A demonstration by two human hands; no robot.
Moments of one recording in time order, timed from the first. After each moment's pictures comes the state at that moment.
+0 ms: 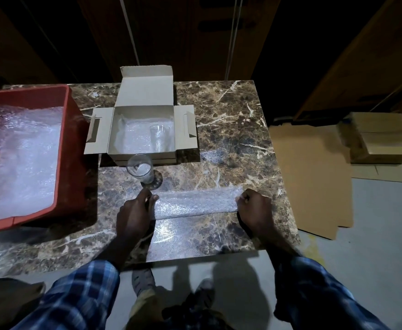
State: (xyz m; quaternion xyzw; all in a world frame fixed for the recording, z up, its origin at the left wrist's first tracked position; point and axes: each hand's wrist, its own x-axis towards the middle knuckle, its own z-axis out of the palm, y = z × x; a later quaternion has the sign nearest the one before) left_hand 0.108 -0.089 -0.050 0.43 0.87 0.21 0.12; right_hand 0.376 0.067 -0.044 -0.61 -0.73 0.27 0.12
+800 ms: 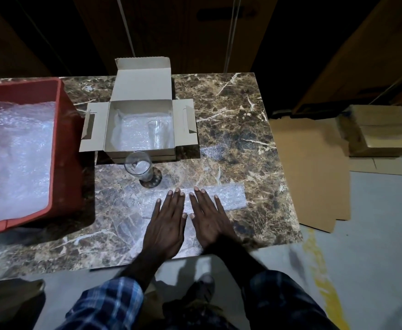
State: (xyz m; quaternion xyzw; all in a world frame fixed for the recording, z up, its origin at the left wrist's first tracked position) left_hand 0.172 -0.095 -0.081 0.62 0.77 0.11 0.12; right_hand 0.312 -0.007 -0.077 -0.36 -0.92 0.15 -0.01
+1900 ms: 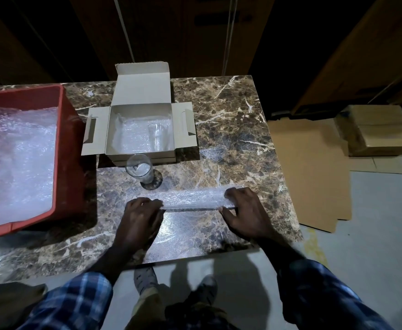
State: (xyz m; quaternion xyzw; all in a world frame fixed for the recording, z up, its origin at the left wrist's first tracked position) left_hand 0.103 -0.106 -0.056 0.63 0.73 0.24 0.05; right_hand 0.376 0.050 -0.041 -0.42 -0.87 0.24 0.13
